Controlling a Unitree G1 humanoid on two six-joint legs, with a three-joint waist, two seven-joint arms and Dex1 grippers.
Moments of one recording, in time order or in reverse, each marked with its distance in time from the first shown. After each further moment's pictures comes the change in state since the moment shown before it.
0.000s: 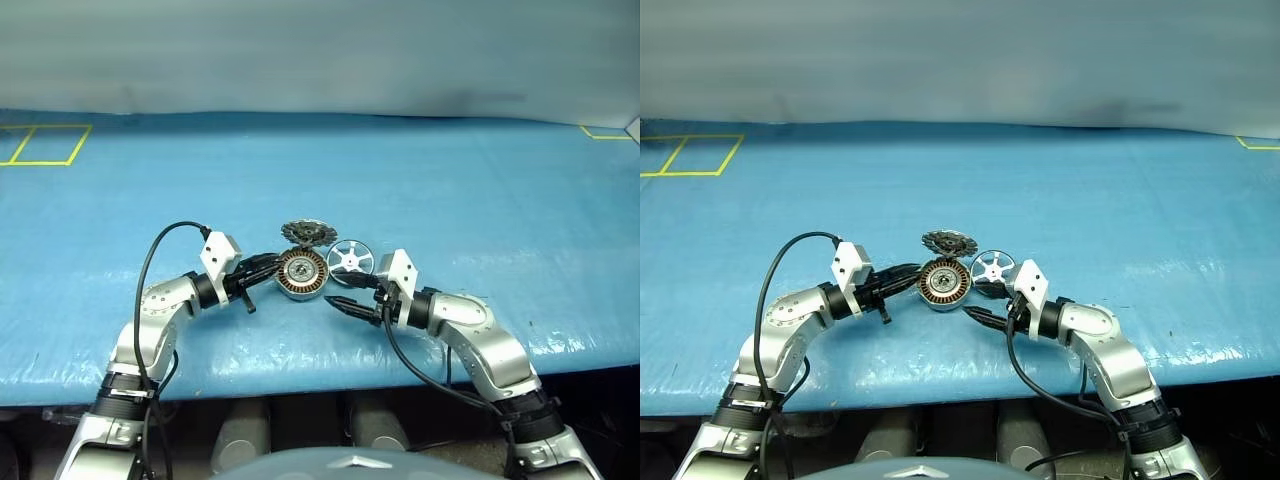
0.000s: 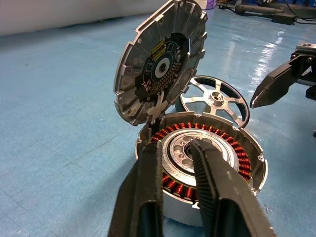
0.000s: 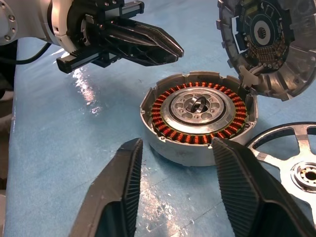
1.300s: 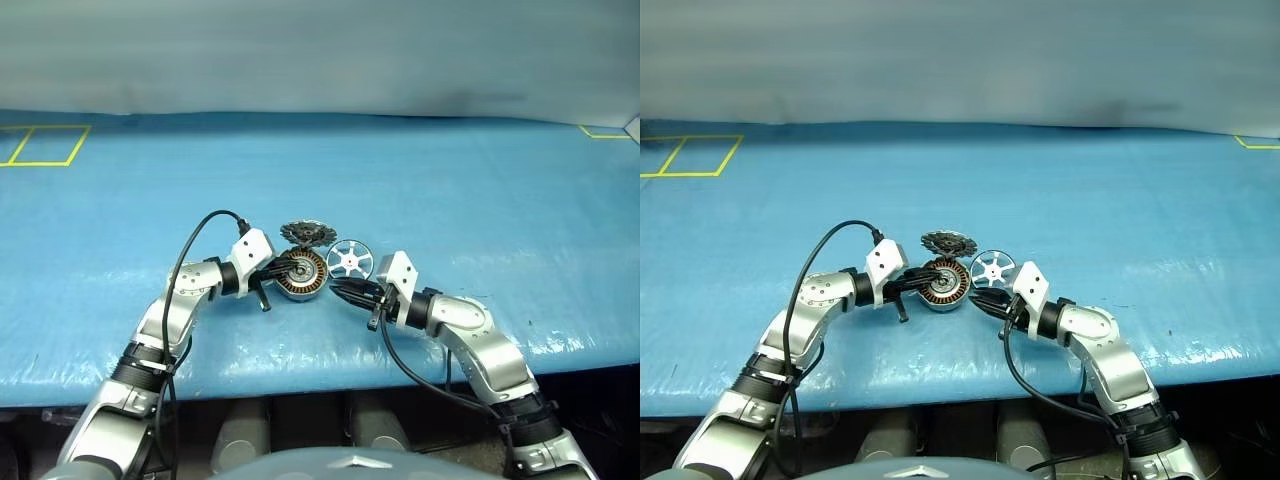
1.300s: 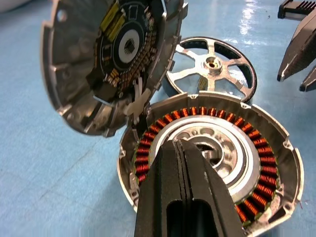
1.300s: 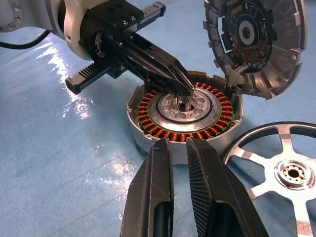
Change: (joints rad) left arm -0.147 0.010 -0.152 0.089 0.203 -0.008 0.003; right arm 0.014 0.011 0.004 0.004 -0.042 -0.058 -0.039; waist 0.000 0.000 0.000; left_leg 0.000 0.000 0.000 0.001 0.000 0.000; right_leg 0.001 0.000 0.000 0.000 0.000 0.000
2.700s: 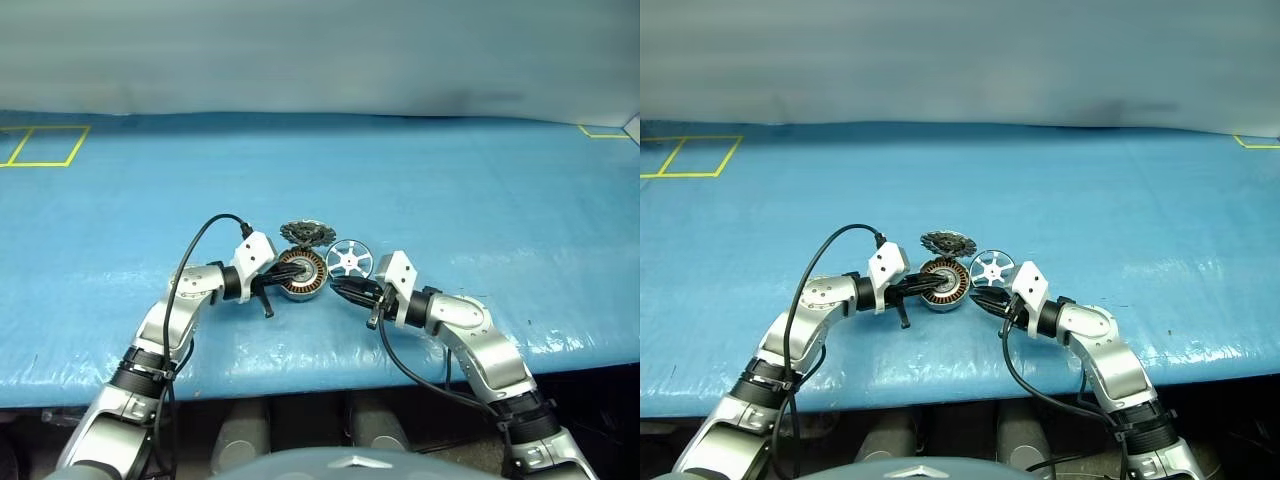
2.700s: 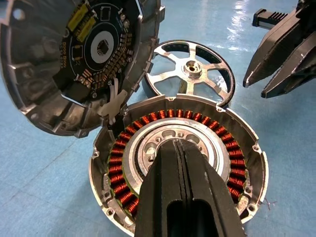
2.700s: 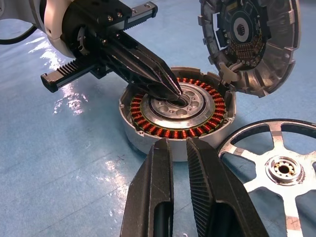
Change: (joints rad) left arm 0.012 0.004 -0.009 -0.047 -0.027 0.065 -0.022; right arm -0.006 0.005 0.001 0.021 -0.027 -0.019 -0.007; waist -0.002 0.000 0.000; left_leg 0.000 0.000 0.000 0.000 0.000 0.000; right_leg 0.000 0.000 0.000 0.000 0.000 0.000
